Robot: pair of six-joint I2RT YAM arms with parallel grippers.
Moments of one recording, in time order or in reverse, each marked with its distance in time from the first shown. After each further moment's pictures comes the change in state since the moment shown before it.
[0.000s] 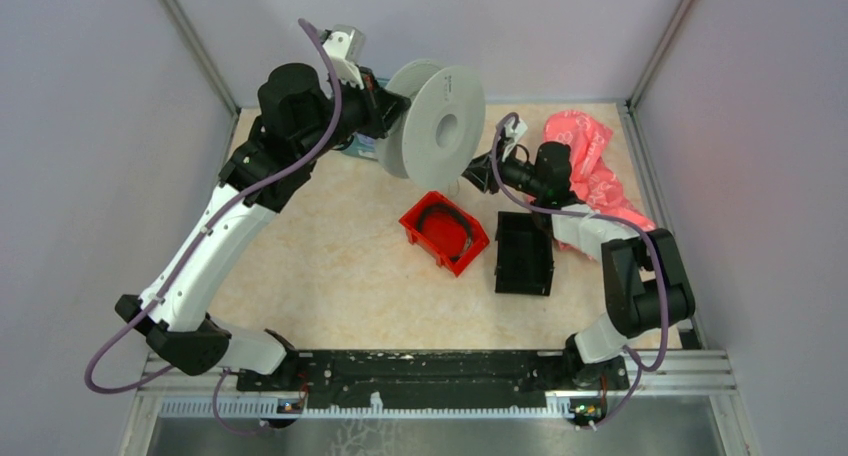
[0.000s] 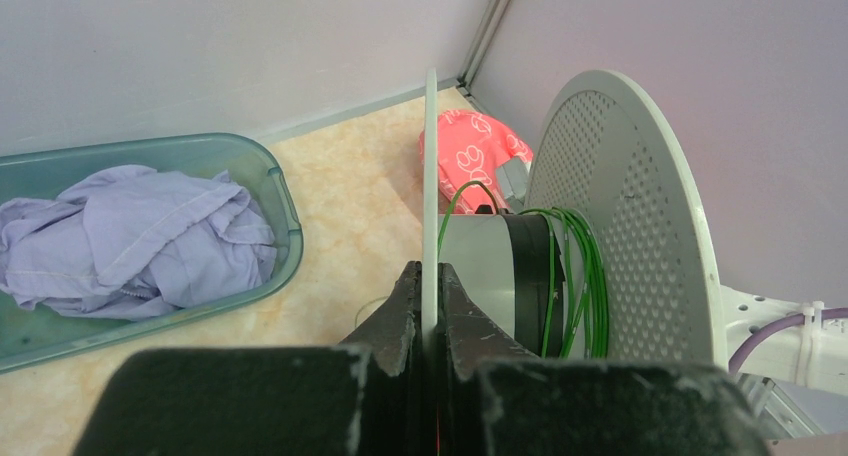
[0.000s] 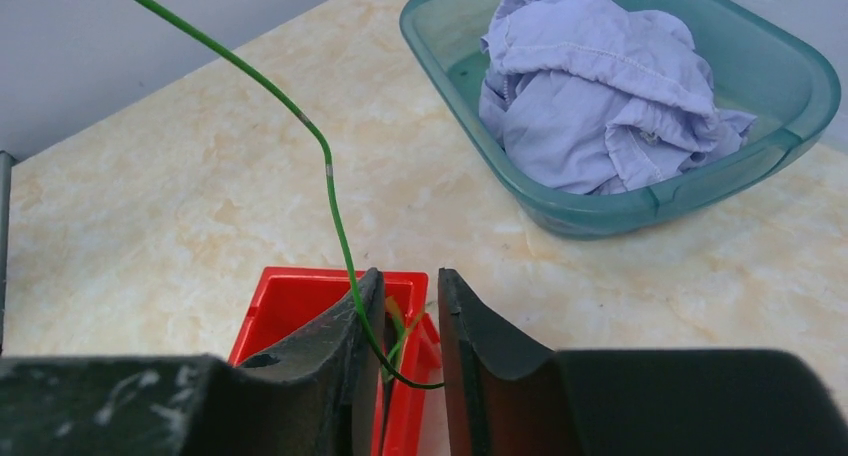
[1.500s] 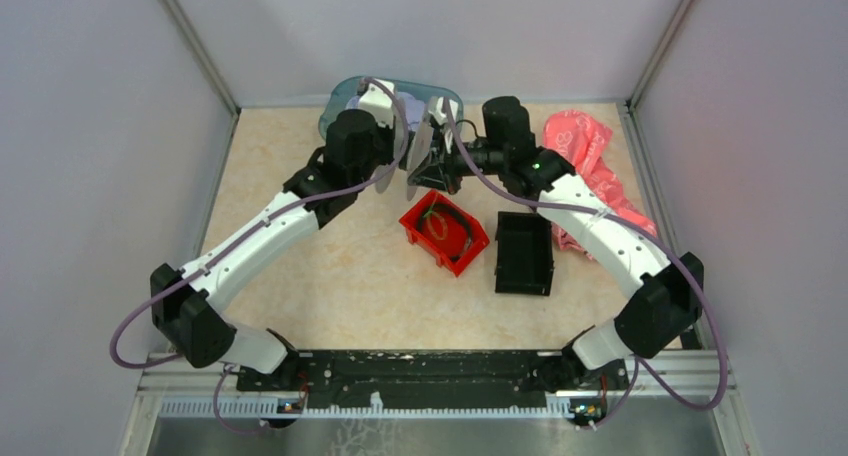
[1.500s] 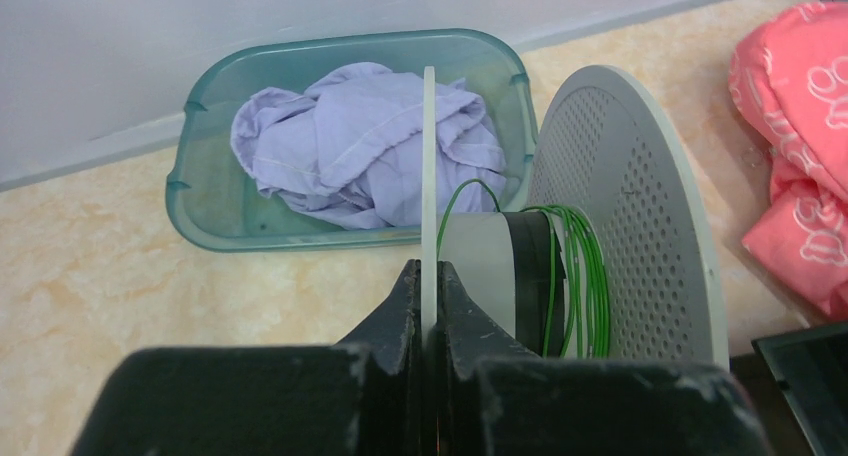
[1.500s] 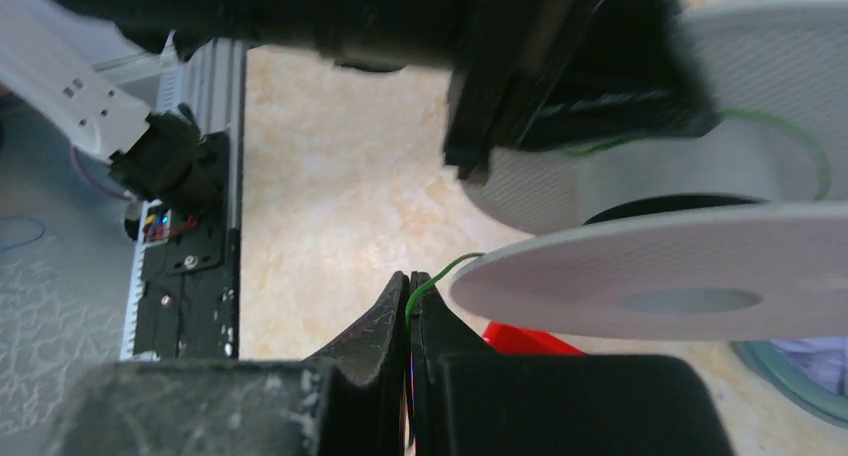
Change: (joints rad) left arm -0.014 0.050 -0.396 0.268 -0.489 0.243; right arm 0.333 -0.084 0.548 -0.927 -0.093 -0.281
